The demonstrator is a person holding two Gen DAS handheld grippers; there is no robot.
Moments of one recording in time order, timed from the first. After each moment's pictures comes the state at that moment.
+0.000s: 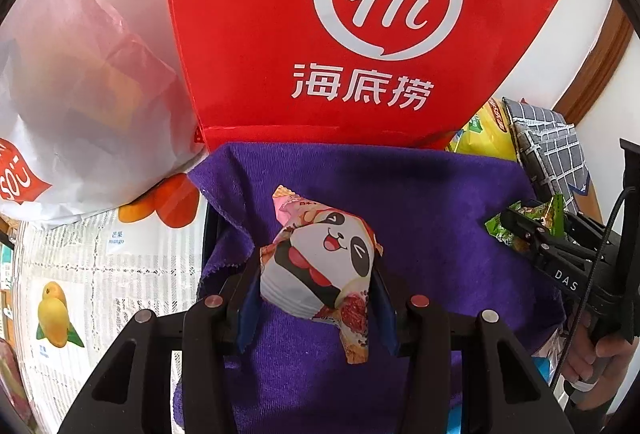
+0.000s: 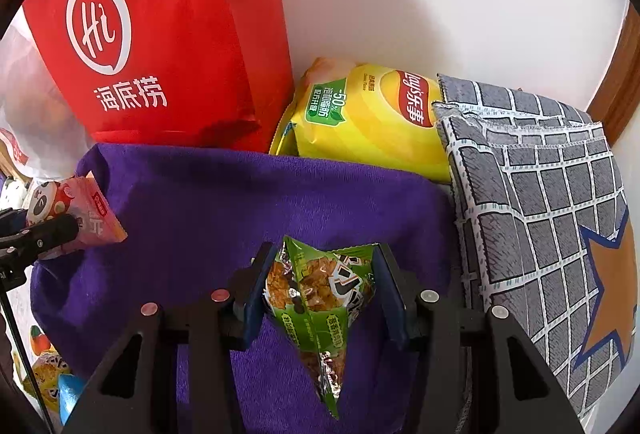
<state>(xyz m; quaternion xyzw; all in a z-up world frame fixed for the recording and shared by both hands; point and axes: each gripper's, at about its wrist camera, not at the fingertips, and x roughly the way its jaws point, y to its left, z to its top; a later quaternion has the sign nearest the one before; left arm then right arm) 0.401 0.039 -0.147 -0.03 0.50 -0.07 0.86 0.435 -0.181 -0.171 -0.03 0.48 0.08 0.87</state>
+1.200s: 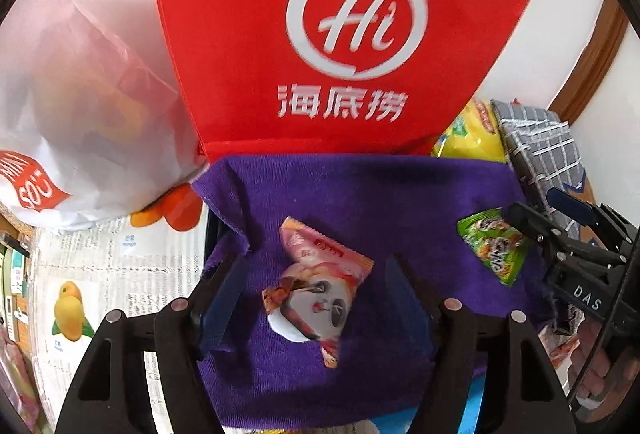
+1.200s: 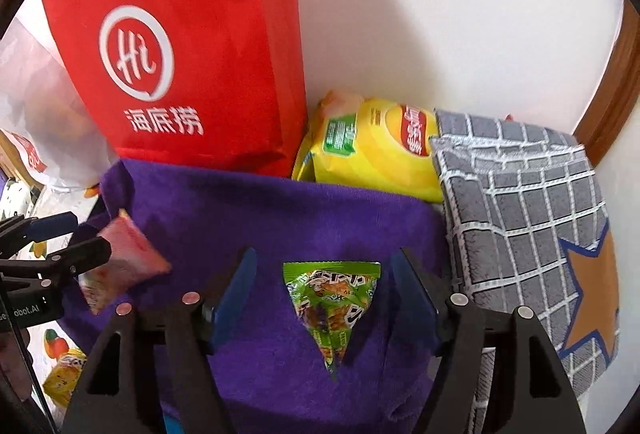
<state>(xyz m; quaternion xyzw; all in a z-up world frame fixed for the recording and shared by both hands) 0.391 0.022 -0.121 -0.02 0.49 -0.06 0.87 0.413 -0.177 -0.125 -0.04 0.45 0.07 0.89</state>
